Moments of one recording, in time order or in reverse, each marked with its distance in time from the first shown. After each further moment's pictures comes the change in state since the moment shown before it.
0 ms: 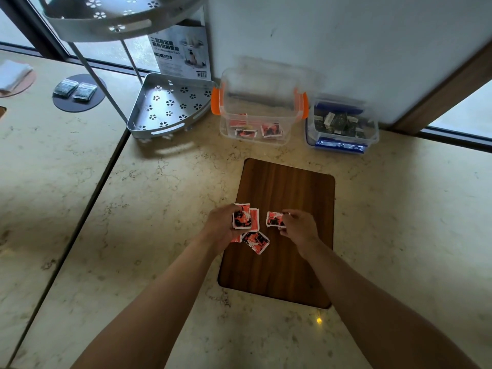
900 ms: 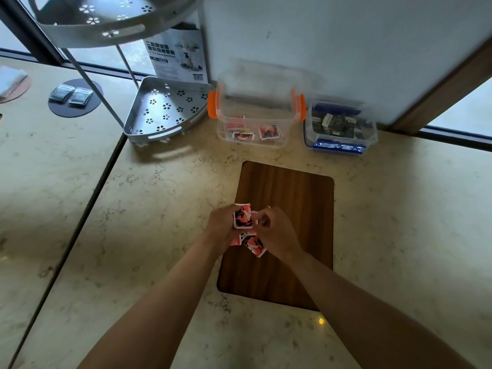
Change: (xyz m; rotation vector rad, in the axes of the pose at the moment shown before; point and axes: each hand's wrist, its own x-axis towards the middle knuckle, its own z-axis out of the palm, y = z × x) left_hand 0.008 0.013 0.009 -0.220 0.109 -0.080; right_hand -0.018 -0.002 0.030 -0.461 -0.104 -0.554
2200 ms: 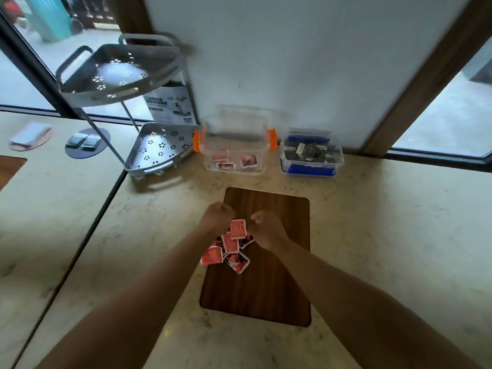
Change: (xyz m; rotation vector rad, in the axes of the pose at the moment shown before) left_hand -0.025 0.075 0.047 0.453 0.120 0.147; right_hand 0.020 -0.016 -0.068 -0.059 -0.036 0.038
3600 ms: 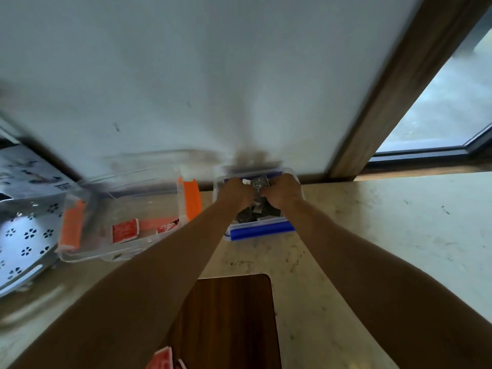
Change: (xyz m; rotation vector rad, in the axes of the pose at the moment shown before) left_hand 0.228 0.219 0.210 0.497 -0.035 0.215; right_hand 0.288 0.134 -0.181 0.218 0.433 0.345
